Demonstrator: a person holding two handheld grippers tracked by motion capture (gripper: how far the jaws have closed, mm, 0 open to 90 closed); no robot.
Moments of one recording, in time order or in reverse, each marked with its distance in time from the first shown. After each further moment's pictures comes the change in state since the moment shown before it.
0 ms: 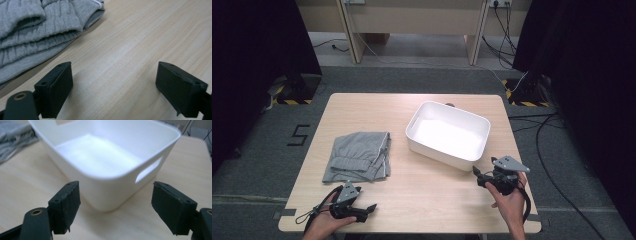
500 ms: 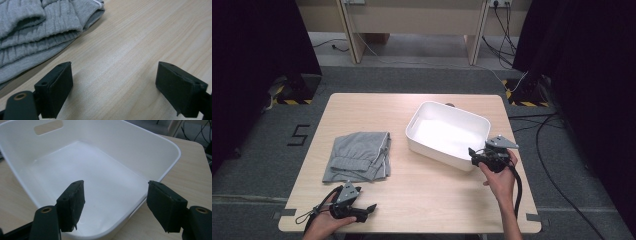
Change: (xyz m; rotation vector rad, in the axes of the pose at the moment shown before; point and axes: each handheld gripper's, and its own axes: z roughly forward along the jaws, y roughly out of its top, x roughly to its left) left arm 0.000 0.000 0.000 0.000 0.000 0.000; right arm -0.009 0.040 0.044 0.046 -0.050 0.028
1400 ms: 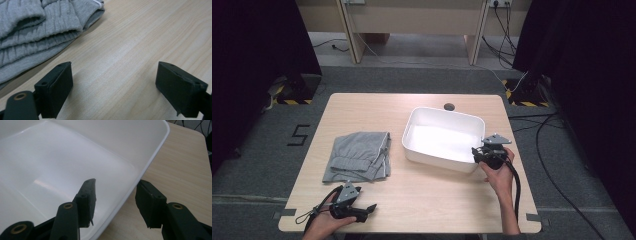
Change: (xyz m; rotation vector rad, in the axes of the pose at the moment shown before) left arm 0.000 0.000 0.000 0.000 0.000 0.000; right arm -0.009 -0.005 0.021 0.109 -0.034 -0.073
